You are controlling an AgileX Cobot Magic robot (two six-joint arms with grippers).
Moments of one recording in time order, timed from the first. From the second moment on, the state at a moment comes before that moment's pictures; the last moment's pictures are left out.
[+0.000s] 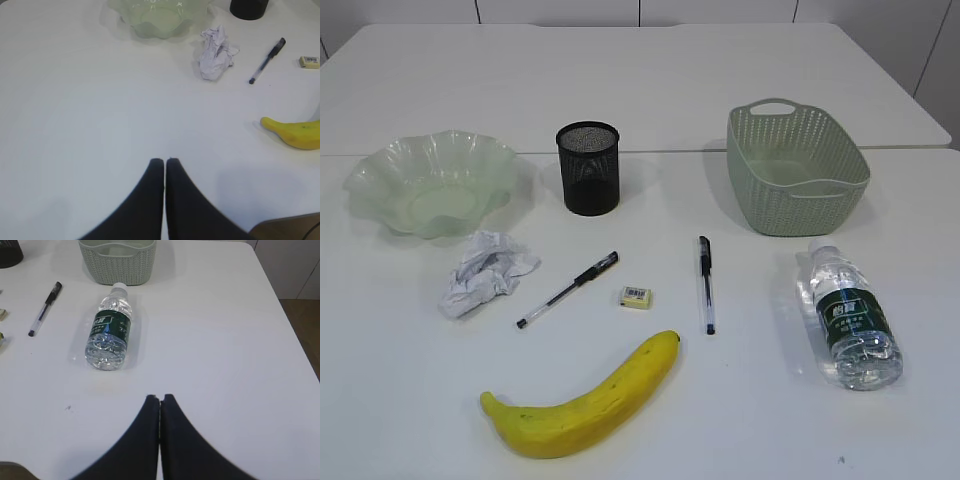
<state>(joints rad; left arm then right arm) -0.09 0.01 -0.51 0.01 1.11 -0.05 -0.01 -0.02 -0.50 -0.02 1.15 -0.09</state>
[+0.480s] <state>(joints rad) -0.09 0.01 -0.51 0.01 1.11 -0.05 -0.01 -0.02 -0.50 -0.02 1.15 -0.09</state>
